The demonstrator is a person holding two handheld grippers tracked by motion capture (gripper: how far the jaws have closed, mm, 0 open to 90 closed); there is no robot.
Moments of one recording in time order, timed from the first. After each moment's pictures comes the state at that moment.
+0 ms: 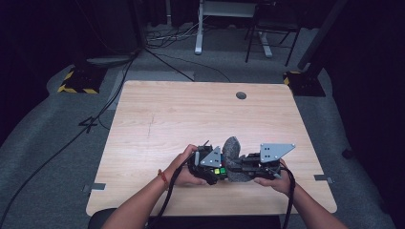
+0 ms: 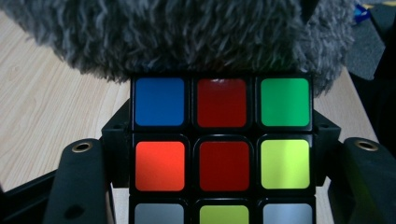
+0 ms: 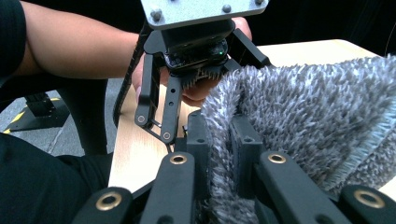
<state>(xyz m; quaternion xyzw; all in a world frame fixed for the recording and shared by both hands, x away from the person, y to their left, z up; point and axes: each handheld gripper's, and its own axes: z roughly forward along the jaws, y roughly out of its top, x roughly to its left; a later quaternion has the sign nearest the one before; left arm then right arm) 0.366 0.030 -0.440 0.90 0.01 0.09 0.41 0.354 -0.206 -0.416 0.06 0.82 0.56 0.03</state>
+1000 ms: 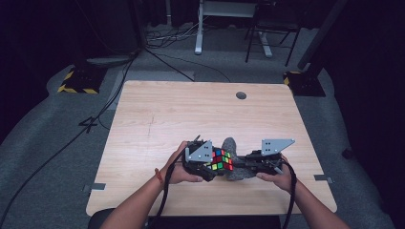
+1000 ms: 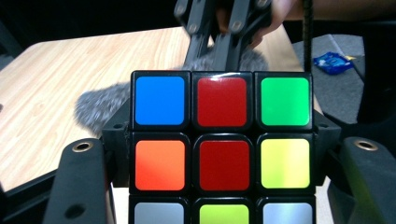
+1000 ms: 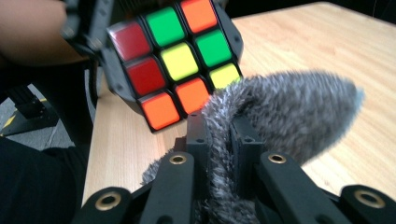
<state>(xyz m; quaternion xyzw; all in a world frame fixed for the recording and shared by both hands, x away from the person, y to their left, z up) 0.364 0.051 -0.420 0.86 0.02 0.08 0.51 0.372 -0.221 -0.429 0.12 0.83 0.54 0.02</state>
